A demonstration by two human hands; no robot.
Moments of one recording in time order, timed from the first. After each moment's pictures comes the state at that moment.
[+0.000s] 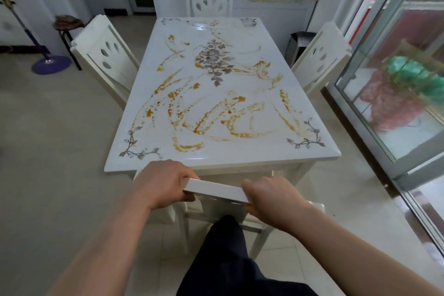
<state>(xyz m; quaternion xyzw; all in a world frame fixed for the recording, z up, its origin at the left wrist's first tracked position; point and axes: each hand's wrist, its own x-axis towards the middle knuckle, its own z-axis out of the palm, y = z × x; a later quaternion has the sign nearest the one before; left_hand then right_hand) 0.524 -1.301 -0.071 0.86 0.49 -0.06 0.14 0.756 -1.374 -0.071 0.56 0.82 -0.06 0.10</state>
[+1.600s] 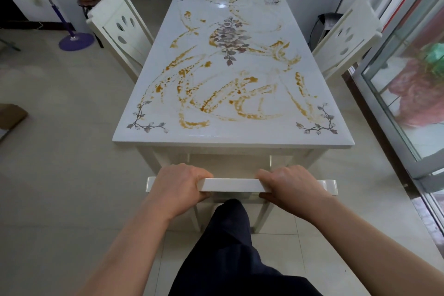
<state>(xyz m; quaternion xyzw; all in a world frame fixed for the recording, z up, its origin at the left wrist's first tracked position) 0.562 -1.366 -0.107 0.81 0.57 -0.03 0.14 0.807 -1.390 -0.103 0.52 0.85 -0.03 0.11</state>
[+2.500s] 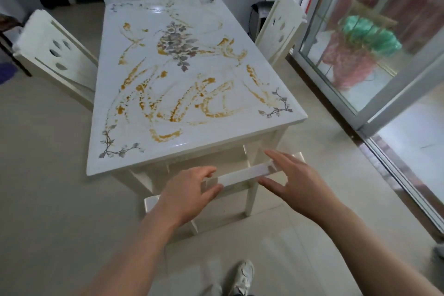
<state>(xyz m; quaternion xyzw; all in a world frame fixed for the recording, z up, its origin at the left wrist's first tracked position) 0.568 -1.366 -0.083 0.85 0.46 0.04 0.25 0.795 -1.465 -0.058 0.75 0.61 -0.19 -0.17</state>
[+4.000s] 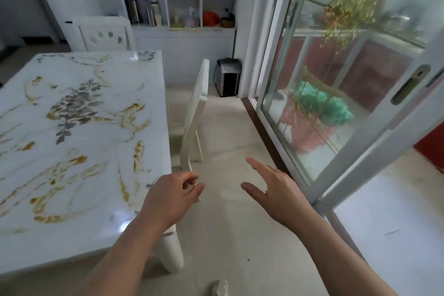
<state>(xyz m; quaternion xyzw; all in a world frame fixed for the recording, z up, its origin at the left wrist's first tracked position) 1.095 -1.247 -0.051 0.78 0.53 0.20 0.29 1.320 -1.334 -0.024 0.73 0.63 -0.18 -0.19</state>
